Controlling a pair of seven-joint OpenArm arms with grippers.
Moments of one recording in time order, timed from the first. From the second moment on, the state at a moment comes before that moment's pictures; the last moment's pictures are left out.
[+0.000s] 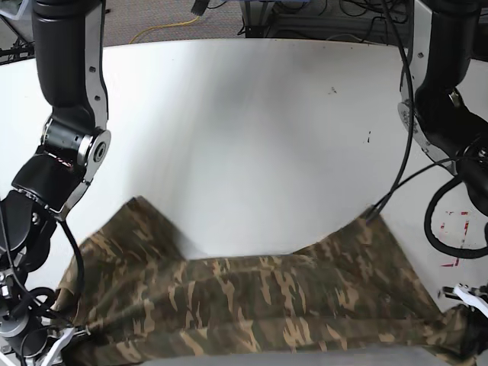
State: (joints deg) left arm -45.1 -17.5 -23.7 108.3 -23.9 -37.6 71.6; right arm 55.7 16.8 17.0 85.0 8.3 41.4 -66.3
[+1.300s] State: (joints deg) left arm 0.0 -20.6 -28.4 114.7 -29.0 -42.8 80.3; right arm 2.4 12.9 38.8 102.6 34.1 41.0 -76.0
